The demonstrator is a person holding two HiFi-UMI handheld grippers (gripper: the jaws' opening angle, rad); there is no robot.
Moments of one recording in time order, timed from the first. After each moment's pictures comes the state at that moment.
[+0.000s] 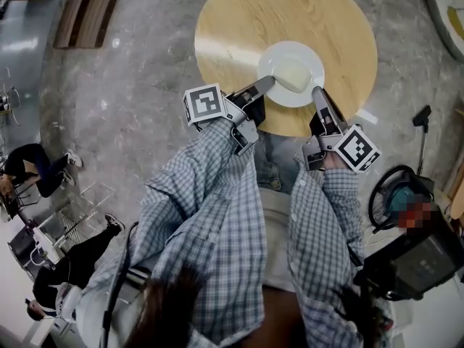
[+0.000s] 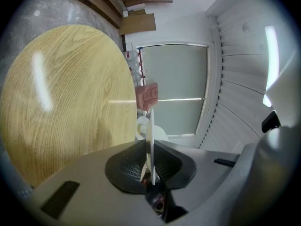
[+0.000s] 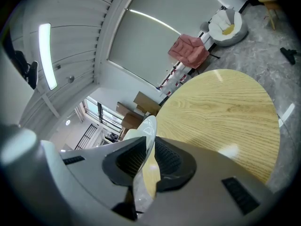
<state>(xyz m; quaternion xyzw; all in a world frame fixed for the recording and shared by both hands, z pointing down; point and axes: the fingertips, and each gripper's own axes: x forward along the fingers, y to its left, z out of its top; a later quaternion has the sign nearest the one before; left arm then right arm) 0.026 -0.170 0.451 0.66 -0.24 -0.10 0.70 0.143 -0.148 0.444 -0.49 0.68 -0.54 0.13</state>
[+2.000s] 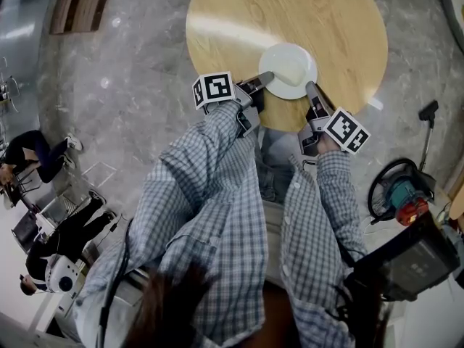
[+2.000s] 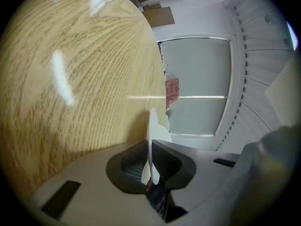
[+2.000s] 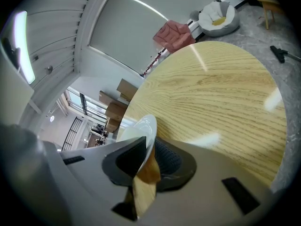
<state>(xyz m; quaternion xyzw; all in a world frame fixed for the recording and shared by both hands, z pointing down) 0.033 -0.156 0.570 0.61 -0.29 -0.02 0.74 0.151 -0.134 0.563 -0.50 0.61 -0.61 0.04</state>
